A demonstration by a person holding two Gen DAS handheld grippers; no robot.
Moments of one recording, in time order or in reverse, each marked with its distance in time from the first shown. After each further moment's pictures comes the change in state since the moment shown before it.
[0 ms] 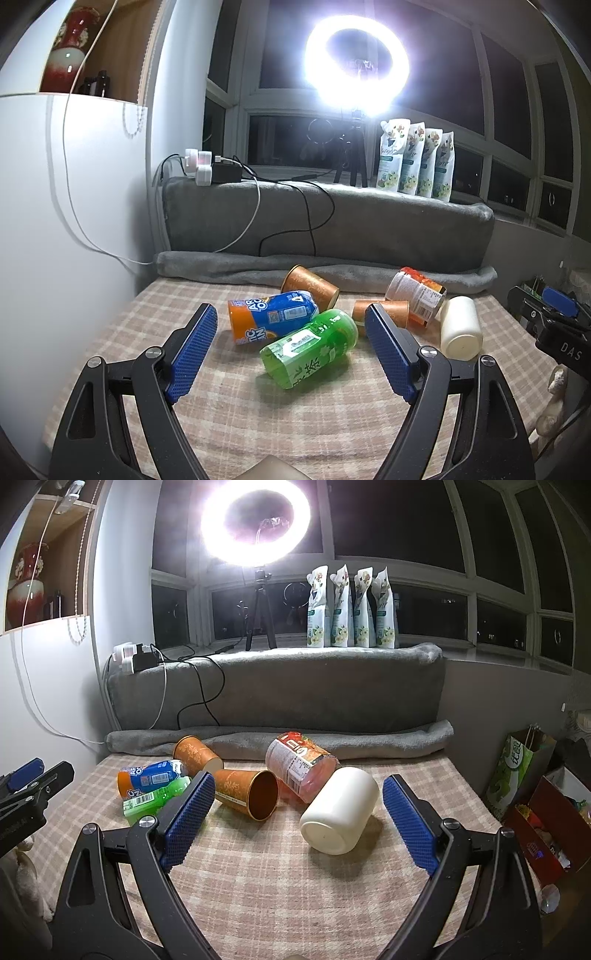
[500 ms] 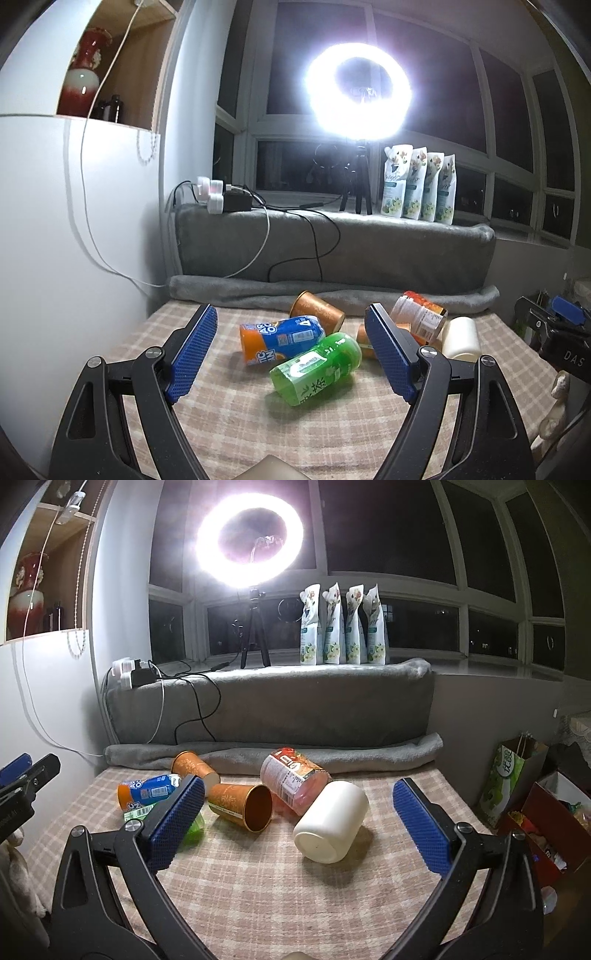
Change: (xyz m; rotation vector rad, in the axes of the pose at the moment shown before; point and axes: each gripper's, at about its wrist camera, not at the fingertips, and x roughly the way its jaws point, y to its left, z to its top) left arm -0.020 0.003 0.008 0.002 -0.097 0.031; right arm -0.017 -0.003 0.004 0.006 -0.060 -0.020
